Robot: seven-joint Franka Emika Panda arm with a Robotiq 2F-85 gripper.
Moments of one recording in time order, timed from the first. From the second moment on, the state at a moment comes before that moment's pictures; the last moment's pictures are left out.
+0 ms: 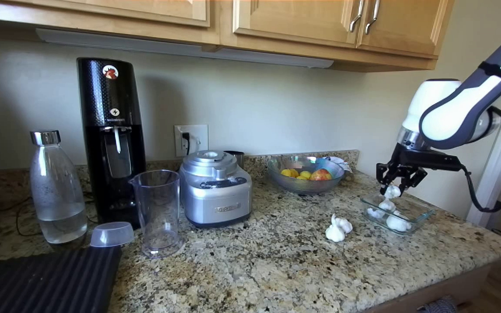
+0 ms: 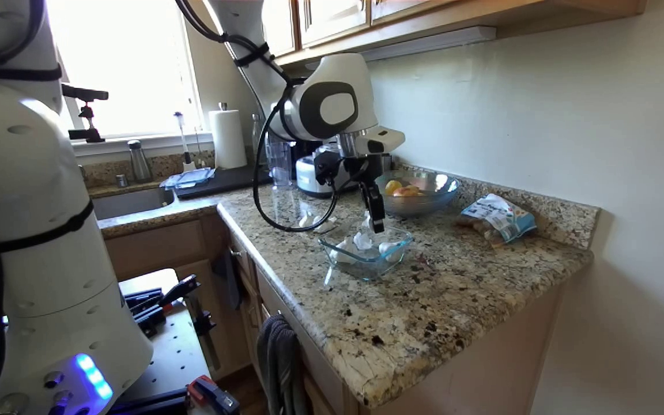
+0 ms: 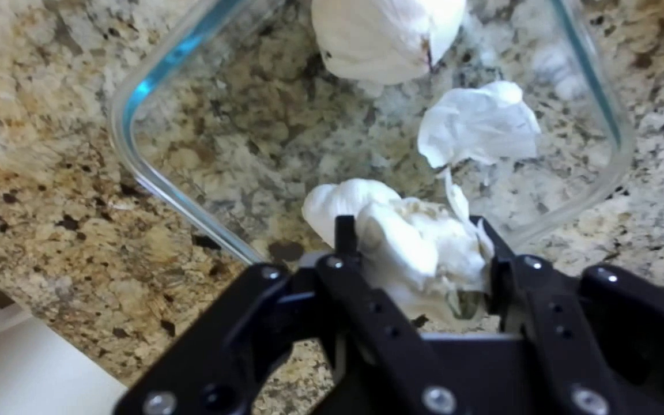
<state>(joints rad) 0.11 0.14 -0.14 -2.48 -0.11 2.84 0.59</state>
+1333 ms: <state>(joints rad) 0.22 0.24 0.13 -2.31 -0.19 2.83 0.64</state>
